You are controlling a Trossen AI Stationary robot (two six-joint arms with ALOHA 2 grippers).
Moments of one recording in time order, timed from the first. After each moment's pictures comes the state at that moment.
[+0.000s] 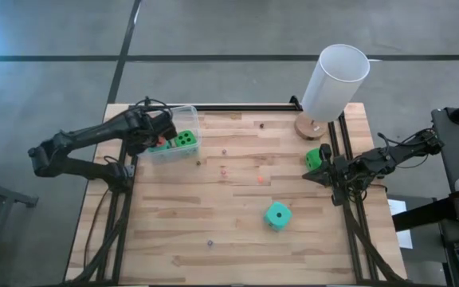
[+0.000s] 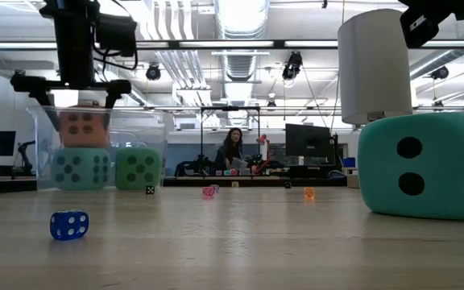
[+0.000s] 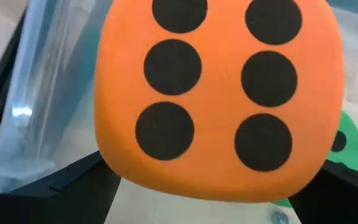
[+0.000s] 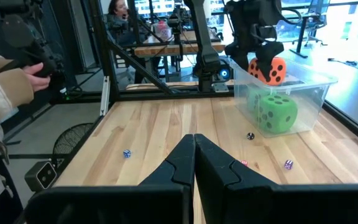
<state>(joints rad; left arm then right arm) 0.50 1.17 0.91 -1.17 -0.32 -1.50 0.41 0.37 0.44 -0.18 0.31 0.16</state>
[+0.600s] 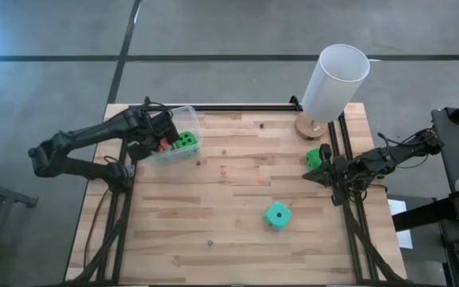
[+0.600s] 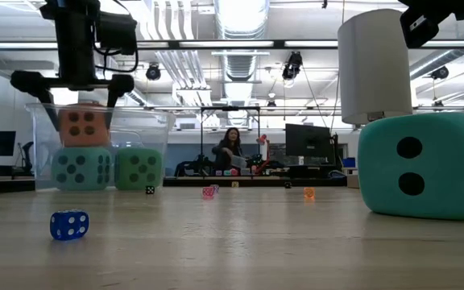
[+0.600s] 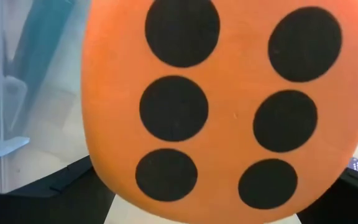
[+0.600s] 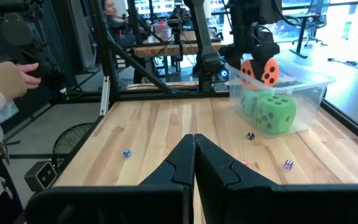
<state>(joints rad) 0.50 1.17 0.92 -1.17 -0.12 -1.55 0.41 0.37 0.44 -0.18 0.31 0.16</state>
